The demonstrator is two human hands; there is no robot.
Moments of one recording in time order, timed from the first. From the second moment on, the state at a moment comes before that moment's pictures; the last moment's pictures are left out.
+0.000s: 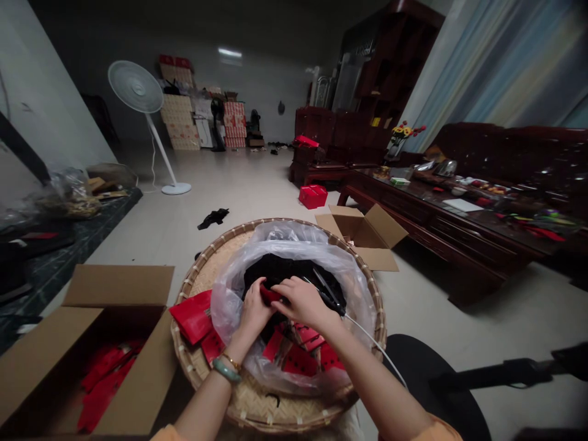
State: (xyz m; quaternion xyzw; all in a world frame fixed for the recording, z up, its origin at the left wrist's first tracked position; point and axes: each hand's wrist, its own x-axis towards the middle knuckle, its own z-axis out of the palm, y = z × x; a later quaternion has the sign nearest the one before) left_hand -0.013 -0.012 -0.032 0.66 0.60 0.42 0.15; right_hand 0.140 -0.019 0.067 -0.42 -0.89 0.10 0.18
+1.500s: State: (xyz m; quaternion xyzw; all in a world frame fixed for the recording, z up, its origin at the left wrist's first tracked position) left_hand -0.031 -0.030 -0.010 0.72 0.51 0.35 0.30; right_hand 0.172 -0.023 0.087 -0.39 -0.84 0.32 0.19
